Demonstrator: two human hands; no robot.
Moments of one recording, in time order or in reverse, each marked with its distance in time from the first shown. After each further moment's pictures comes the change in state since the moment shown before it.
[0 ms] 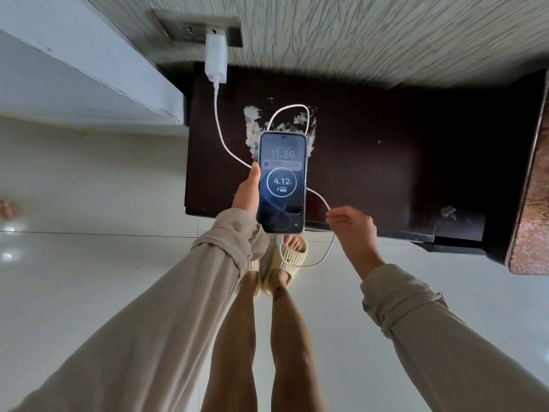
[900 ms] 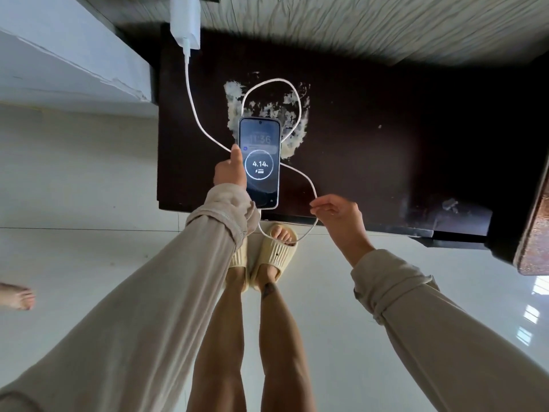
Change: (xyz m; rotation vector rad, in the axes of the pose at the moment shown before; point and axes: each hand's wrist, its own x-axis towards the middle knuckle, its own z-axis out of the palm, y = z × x) left_hand 0.082 -0.006 0.008 0.225 0.291 0.109; right_hand 0.033 0.014 0.019 0.018 -0.119 0.050
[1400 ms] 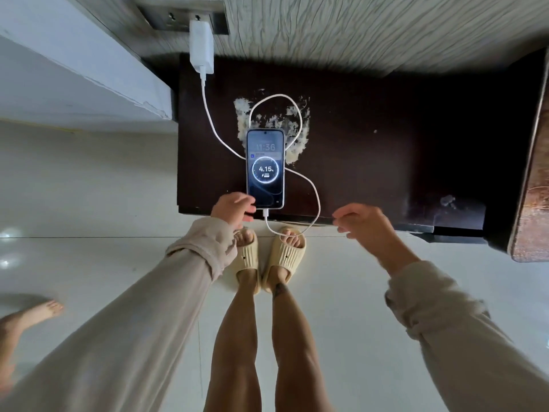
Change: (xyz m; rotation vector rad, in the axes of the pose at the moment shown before) left_hand -0.045 -0.030 -0.051 0.238 -0.355 0.021; right_hand -0.045 -0.027 -0.042 -0.034 -0.107 0.102
